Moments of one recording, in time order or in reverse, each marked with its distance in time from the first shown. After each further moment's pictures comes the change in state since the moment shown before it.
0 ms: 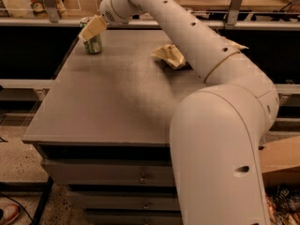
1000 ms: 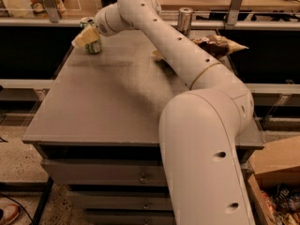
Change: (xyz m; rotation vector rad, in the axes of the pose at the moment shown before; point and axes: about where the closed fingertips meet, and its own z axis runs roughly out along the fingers) arm 0.014 0.003 0.060 -0.015 -0.081 0.075
